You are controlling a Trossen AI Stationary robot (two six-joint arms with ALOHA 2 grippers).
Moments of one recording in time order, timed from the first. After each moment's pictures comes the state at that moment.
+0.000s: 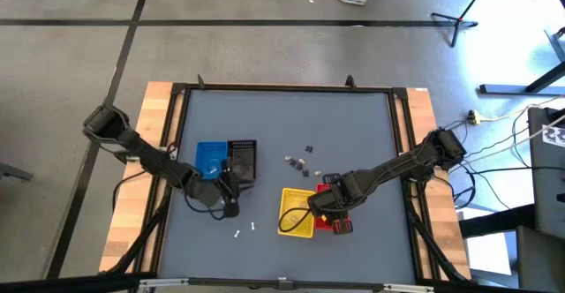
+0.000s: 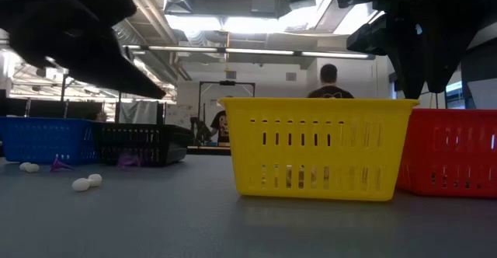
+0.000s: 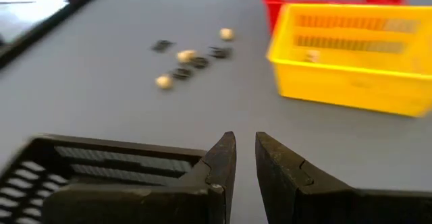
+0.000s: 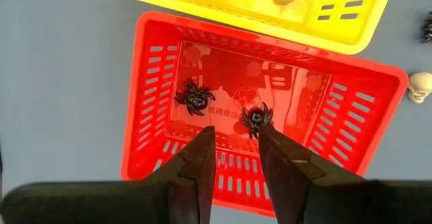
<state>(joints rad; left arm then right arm) -0.49 1.37 0.44 0.31 -0.69 -0.33 0.41 1.77 1.37 -1.04 -0.07 0.24</state>
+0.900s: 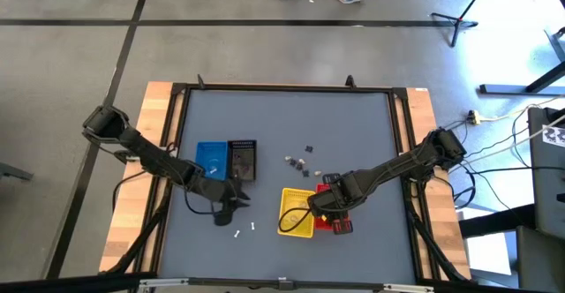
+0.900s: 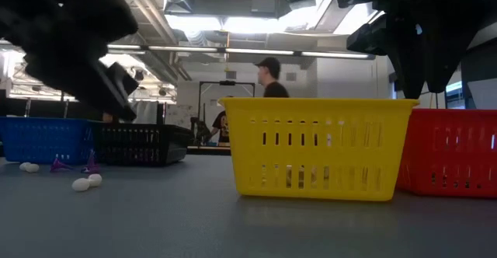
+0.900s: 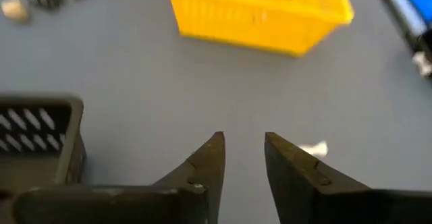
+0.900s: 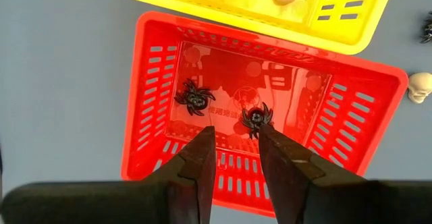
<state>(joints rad) -0.44 1.37 0.44 0.25 -0.21 -0.42 0.41 1.77 1.37 -1.04 -0.07 0.24</state>
